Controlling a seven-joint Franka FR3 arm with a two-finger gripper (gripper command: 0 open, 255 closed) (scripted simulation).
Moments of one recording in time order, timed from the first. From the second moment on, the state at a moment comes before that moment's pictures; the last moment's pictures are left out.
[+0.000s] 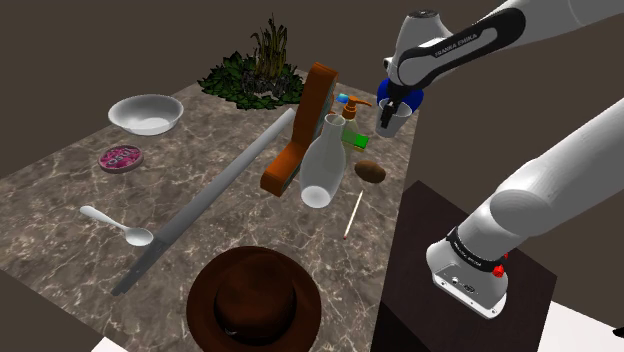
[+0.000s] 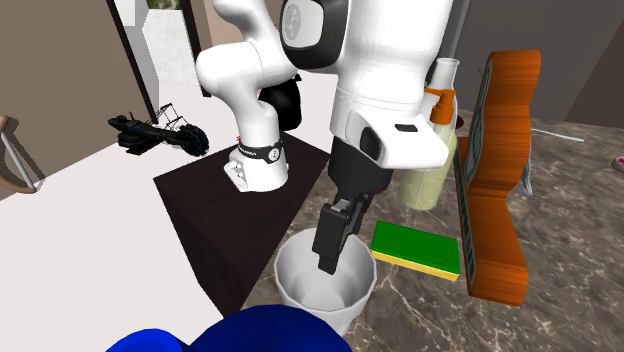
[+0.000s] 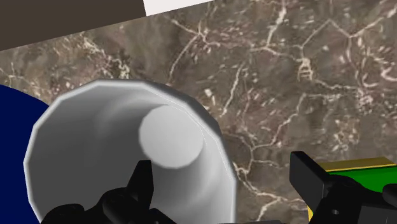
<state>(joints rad) -0.12 -0.16 -0.20 -2.48 -0.32 2.37 -0.38</state>
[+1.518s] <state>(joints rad) -0.12 -0.22 -0.20 -2.44 -0.31 2.27 -0.40</state>
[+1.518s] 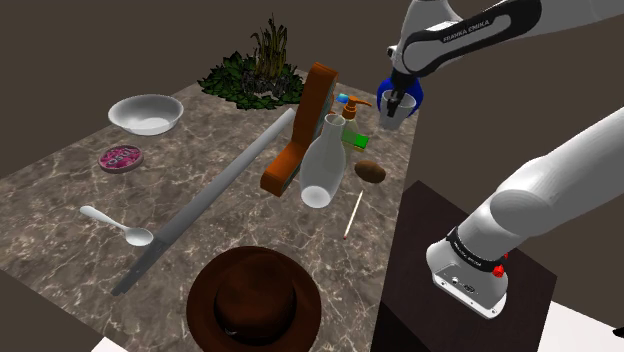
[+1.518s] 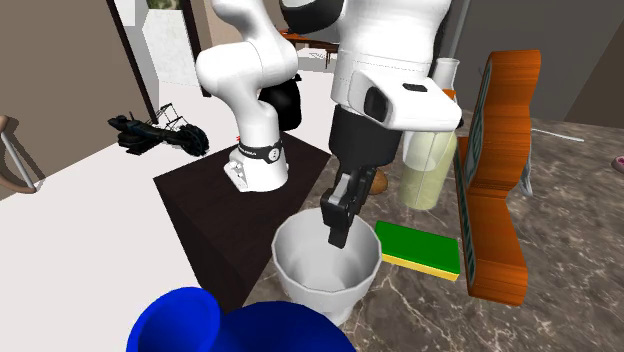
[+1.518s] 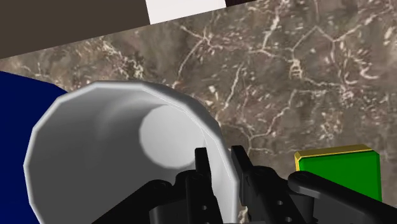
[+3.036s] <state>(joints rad) -0.10 -0.33 -0.17 -2.24 -0.27 1.95 -0.46</state>
